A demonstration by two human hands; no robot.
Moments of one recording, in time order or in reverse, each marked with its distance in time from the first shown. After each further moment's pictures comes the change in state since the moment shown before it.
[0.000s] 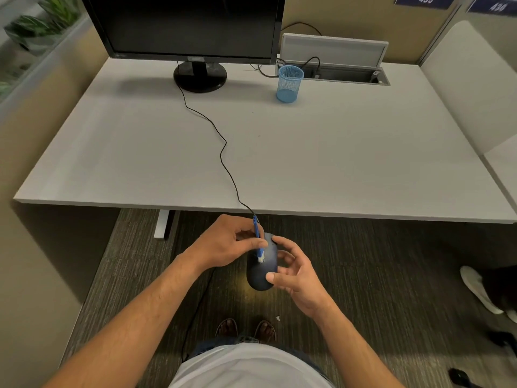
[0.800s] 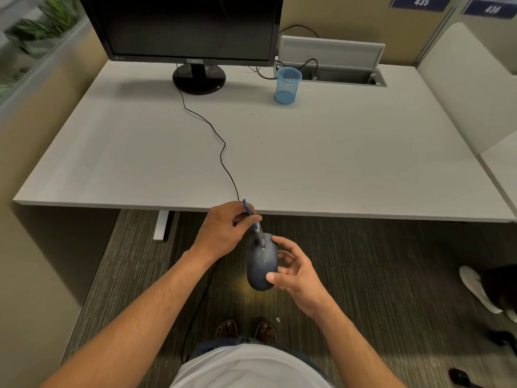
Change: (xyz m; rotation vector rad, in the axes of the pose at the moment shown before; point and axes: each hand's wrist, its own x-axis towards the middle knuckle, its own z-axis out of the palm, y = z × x) left_hand 0.012 -0.006 0.005 0.029 0.333 0.044; right_hand -0.001 0.001 -0.001 -0.015 0.000 0.001
